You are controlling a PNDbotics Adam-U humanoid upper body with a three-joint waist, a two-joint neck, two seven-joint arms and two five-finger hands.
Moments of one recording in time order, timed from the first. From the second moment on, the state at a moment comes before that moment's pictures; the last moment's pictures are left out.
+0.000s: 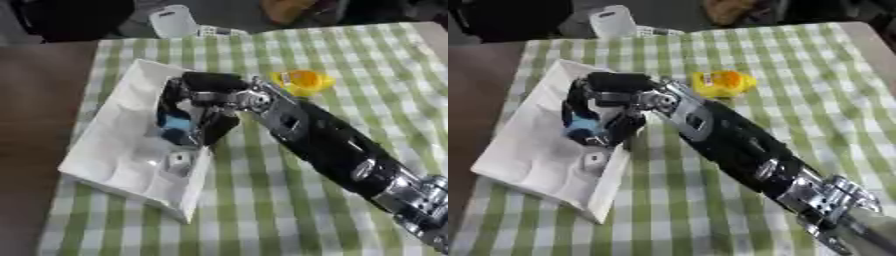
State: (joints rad) left arm -0.32 0.08 -0.07 -1.87 0.03 -0.14 -0.07; right arm -0.65 -0.53 0.41 -1.46 0.36 -0.68 0.43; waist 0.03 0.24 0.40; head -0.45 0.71
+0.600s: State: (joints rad) left arm -0.32 0.08 -0.07 -1.87 0.04 -0.14 -0.07; right arm -0.65 -0.53 0.41 -1.46 0.59 -0.78 0.34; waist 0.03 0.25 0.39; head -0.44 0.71
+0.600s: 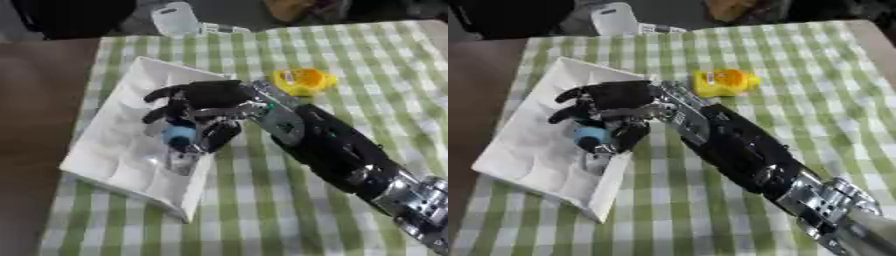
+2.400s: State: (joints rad) left arm -0.32 0.08 -0.07 -1.87 0.04 -0.14 -0.07; right arm -0.60 -0.61 0.42 -1.50 0.62 -0.65 0.47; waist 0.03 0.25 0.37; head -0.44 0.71
